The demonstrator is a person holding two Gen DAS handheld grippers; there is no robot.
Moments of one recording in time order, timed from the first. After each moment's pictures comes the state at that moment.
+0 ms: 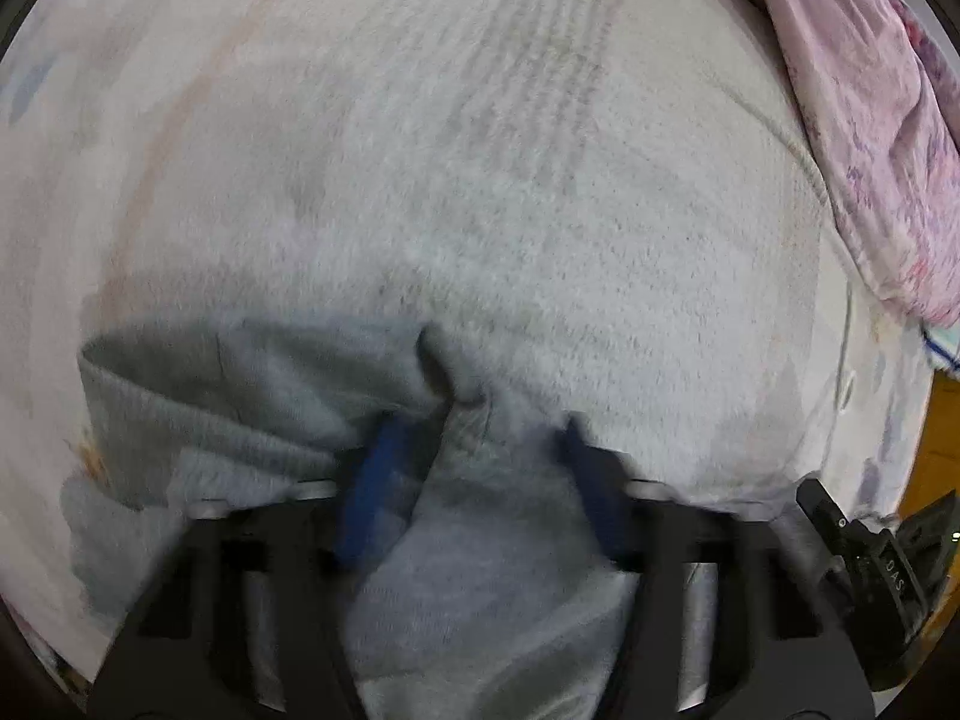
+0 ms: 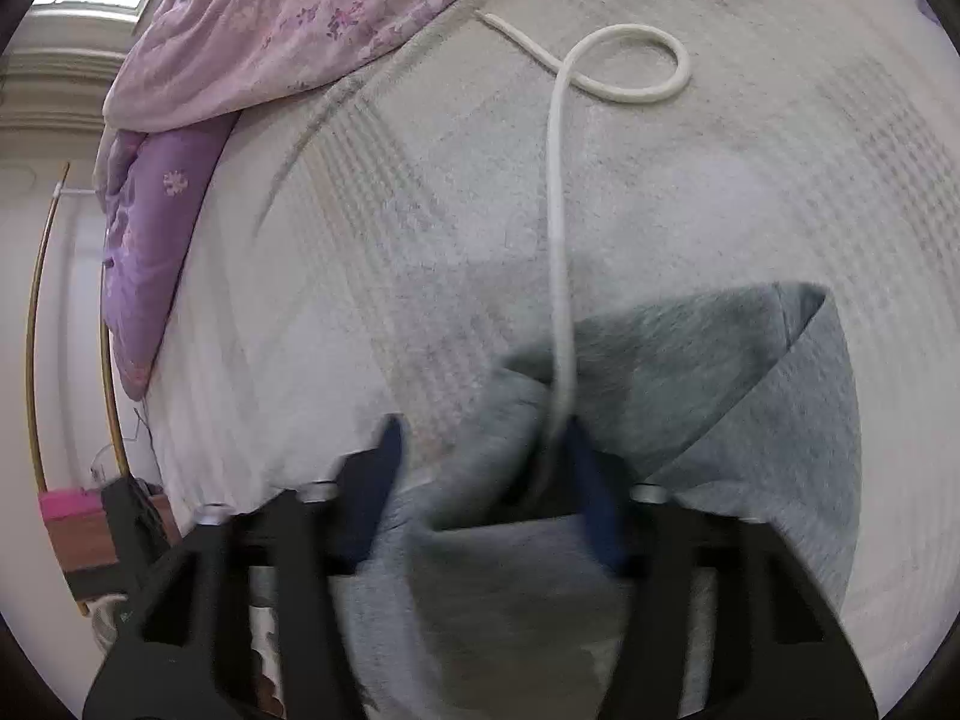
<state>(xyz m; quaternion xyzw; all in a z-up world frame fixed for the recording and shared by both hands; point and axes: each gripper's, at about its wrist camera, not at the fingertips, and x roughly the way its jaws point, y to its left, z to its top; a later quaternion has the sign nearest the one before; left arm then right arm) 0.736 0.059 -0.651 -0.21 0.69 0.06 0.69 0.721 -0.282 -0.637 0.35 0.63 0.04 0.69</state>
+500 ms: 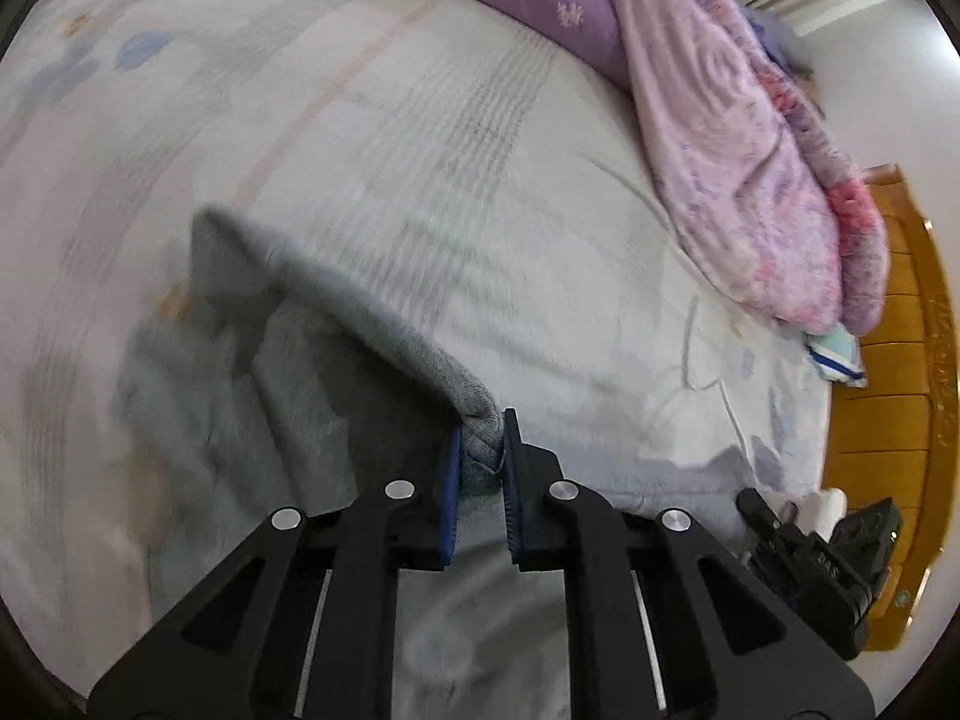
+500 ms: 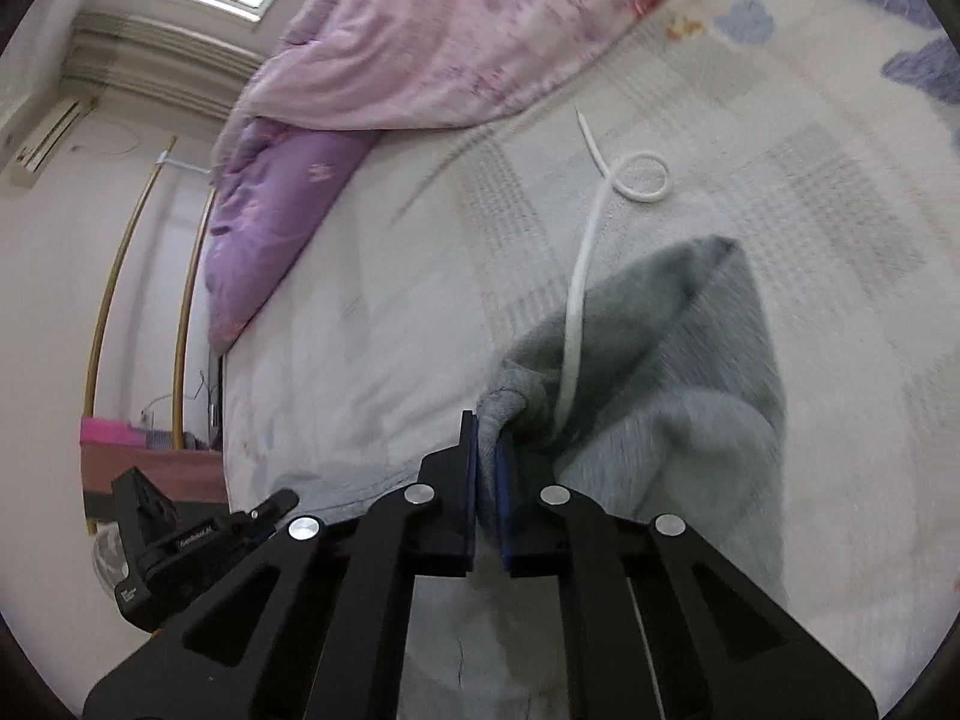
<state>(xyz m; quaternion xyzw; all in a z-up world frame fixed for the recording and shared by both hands) 0.601 0.099 -0.537 -0.31 0.58 0.01 0.76 0.632 -0.297 -0.530 0.34 0.55 0.13 0.75</state>
